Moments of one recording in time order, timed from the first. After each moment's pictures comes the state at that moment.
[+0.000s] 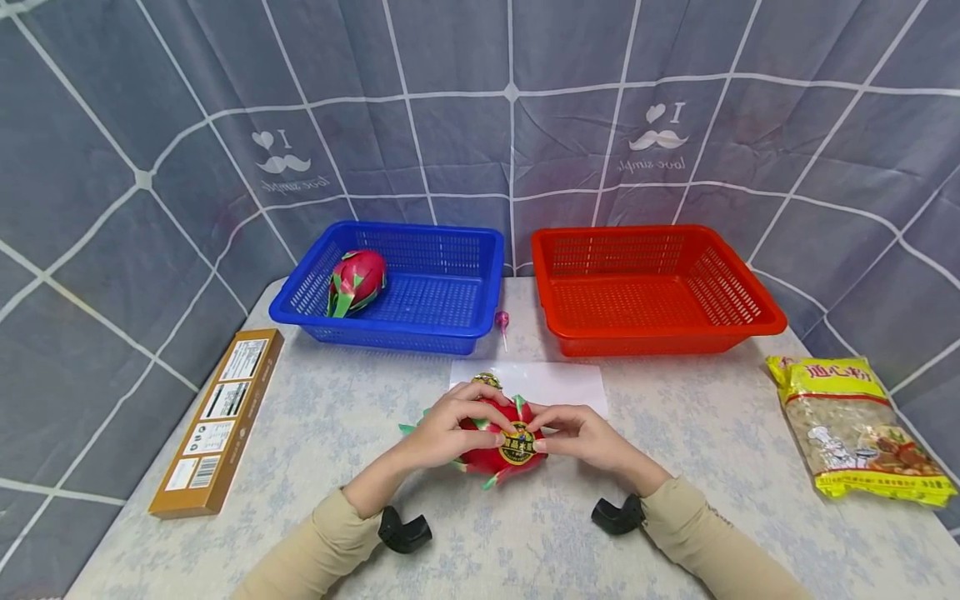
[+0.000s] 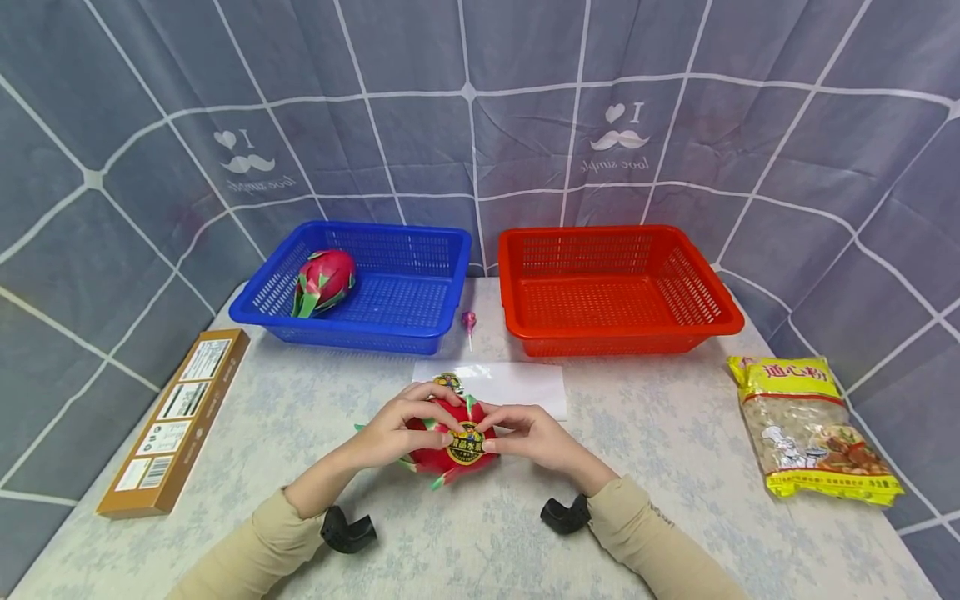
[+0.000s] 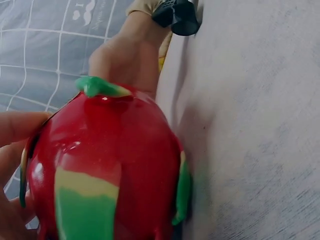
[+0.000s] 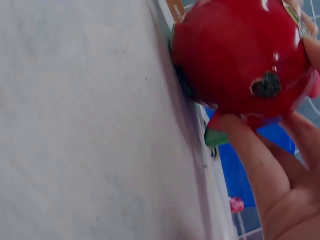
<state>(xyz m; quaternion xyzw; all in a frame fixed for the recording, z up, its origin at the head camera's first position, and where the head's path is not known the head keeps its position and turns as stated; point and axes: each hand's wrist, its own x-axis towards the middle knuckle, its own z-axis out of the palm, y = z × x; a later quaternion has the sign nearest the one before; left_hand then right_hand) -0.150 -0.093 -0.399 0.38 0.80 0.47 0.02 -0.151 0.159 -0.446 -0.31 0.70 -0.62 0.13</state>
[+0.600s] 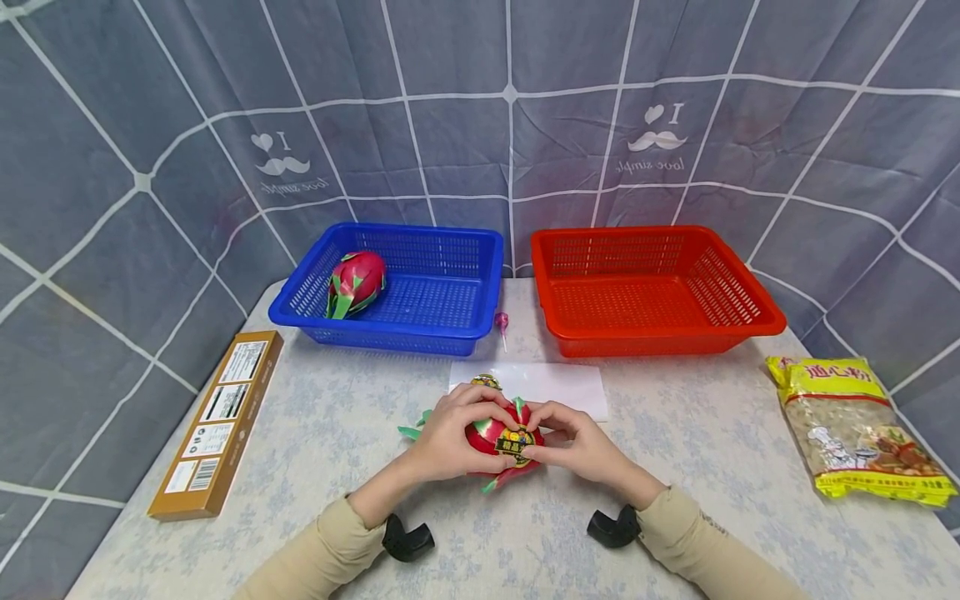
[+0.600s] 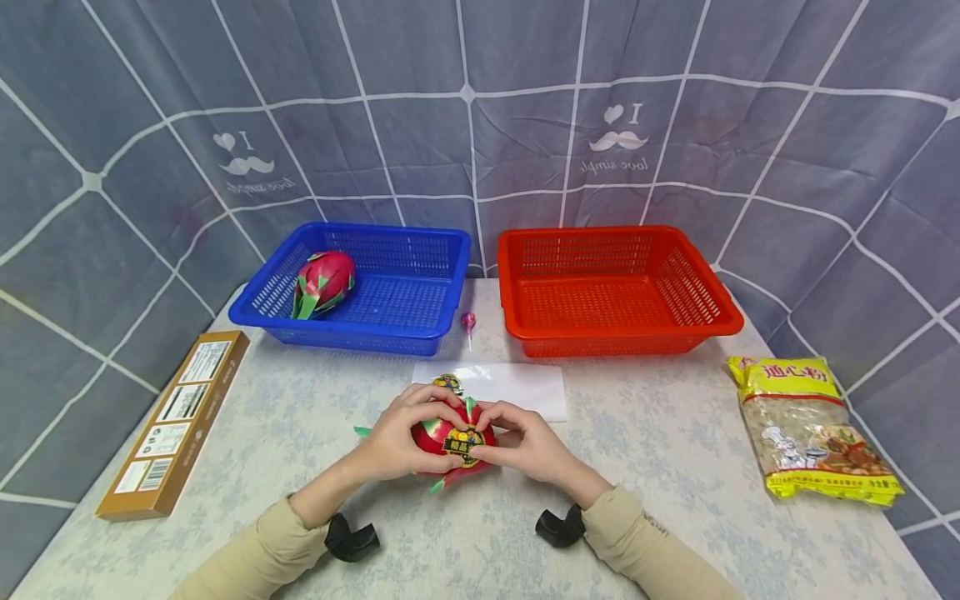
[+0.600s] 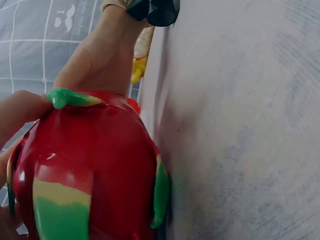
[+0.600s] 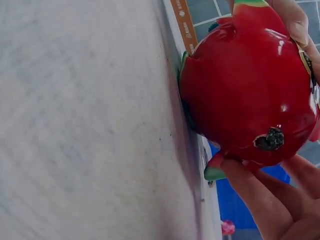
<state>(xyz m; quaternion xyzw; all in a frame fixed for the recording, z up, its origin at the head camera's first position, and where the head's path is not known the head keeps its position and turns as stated) -0.144 -0.085 -0.406 0.37 0.83 0.40 -0.08 -0.138 0.142 -0.440 -0.29 0.73 -0.61 0.05</state>
